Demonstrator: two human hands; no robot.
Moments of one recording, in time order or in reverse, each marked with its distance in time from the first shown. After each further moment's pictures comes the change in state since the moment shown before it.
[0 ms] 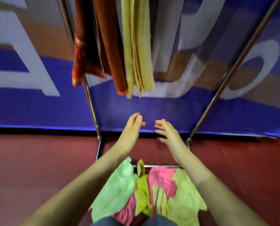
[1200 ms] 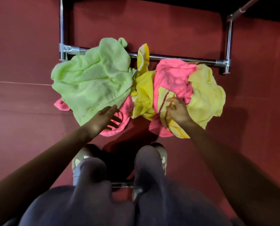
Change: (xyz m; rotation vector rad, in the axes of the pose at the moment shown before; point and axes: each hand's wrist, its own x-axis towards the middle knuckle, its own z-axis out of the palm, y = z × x) left_hand -0.067 -0.377 -0.008 0.098 -0.313 -0.899; right_hand 0.008 0.435 -0.053 -0.793 -0.071 0.483
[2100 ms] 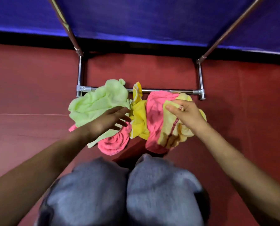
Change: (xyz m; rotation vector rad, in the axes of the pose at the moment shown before) left_hand -0.093 0.088 0.002 0.108 -0.096 0.290; right_hand -0.110 -0.100 -0.121 0.365 0.018 -0.330
